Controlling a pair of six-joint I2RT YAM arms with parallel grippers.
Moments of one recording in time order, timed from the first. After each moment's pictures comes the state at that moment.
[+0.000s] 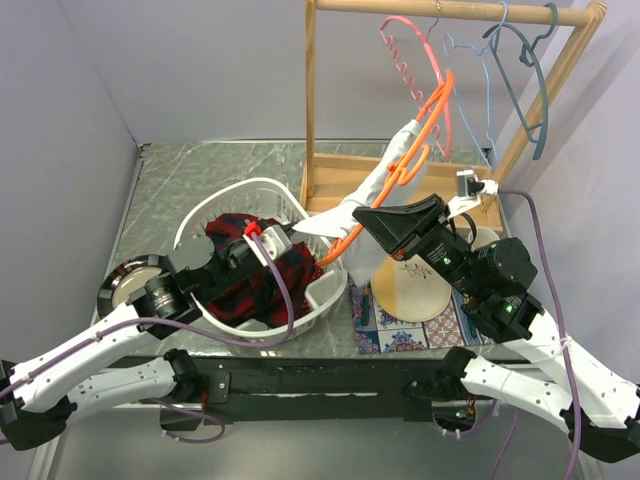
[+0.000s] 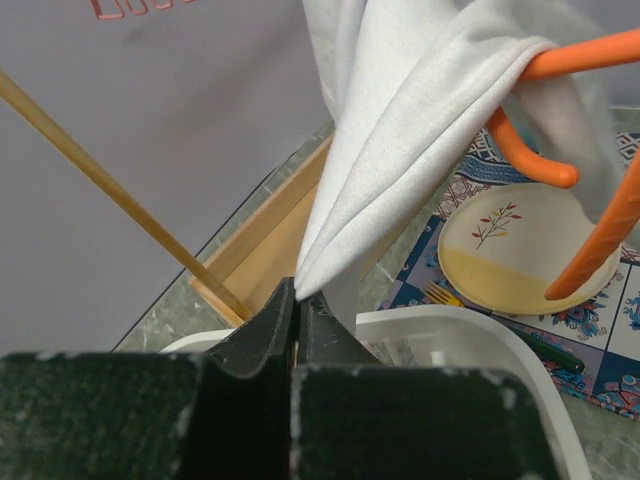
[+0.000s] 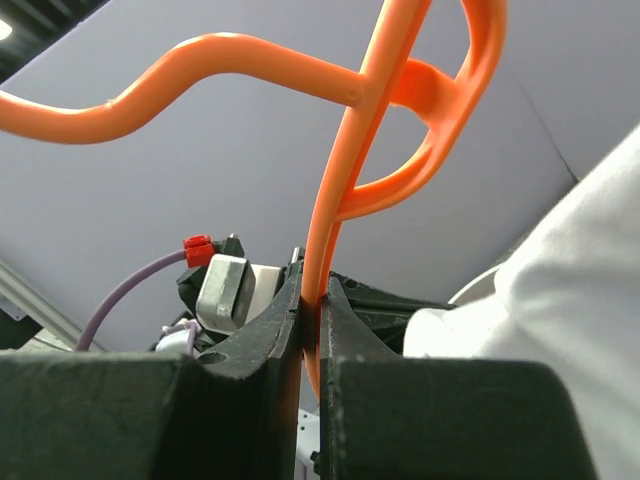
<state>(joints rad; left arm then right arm) -0.96 0.84 0.92 -0.03 -0.07 0.39 0.86 0.74 0.99 0.16 -0.05 0.76</state>
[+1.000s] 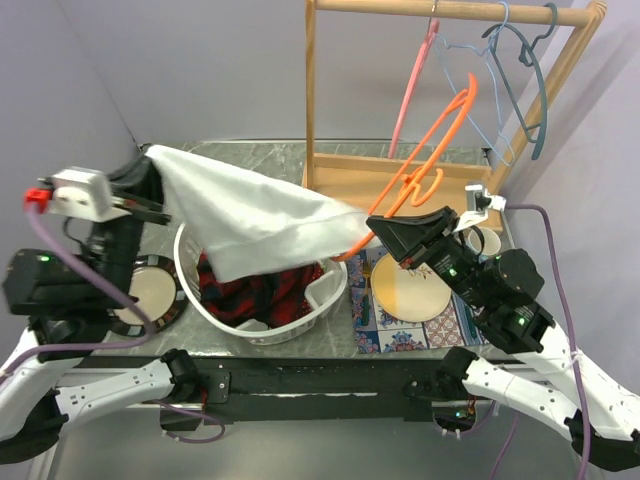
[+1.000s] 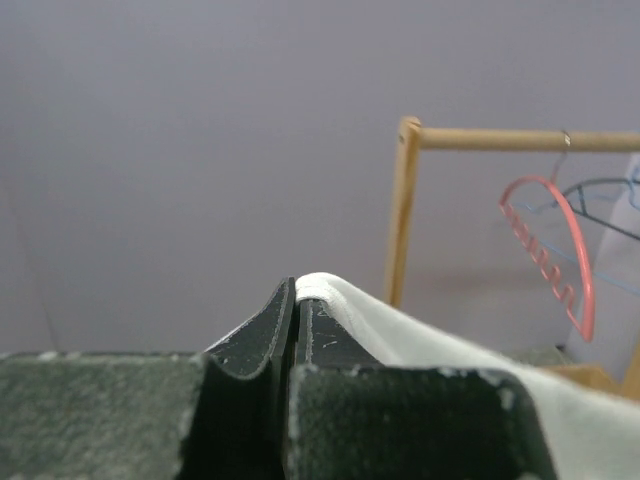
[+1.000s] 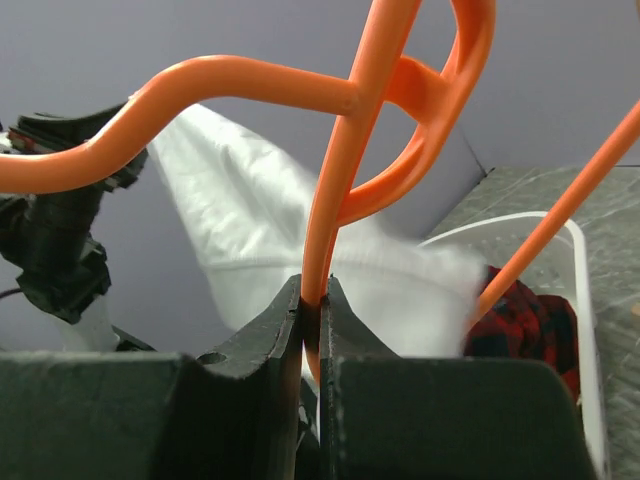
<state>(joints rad) -0.96 0.71 1.30 0.02 -0.65 0.36 0.85 0.65 0.94 0.03 0.05 0.64</state>
